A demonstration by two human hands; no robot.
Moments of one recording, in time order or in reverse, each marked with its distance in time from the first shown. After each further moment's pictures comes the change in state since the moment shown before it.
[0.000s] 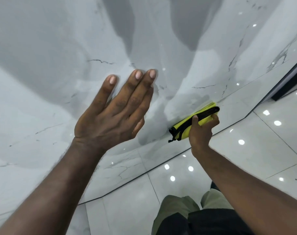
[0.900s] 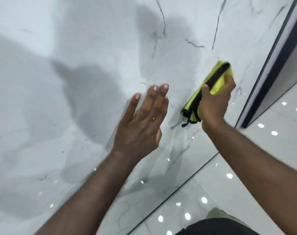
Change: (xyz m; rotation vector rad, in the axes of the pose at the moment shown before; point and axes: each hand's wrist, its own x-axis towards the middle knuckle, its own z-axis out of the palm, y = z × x) left_hand -0.007 -0.005 -0.018 -0.221 -0.116 -0.206; right_hand -0.061 -0.172 -0.018 0.052 0.256 -0.679
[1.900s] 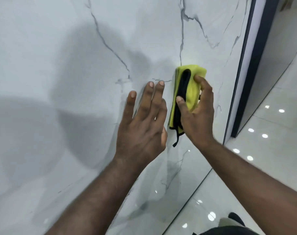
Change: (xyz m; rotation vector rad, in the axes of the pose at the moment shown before) left_hand 0.100 0.013 -0.003 -0.164 0.108 -0.059; right_hand 0.029 -0.017 -0.017 0.039 -0.017 -0.316
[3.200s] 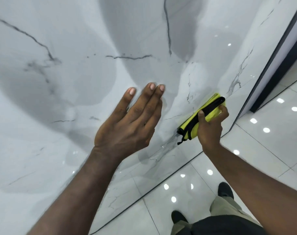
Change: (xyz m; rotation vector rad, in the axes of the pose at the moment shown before) left_hand -0.001 0.037 0.052 0.177 0.028 0.278; right_hand -0.016 0.185 -0.017 -0.101 -0.231 0.814
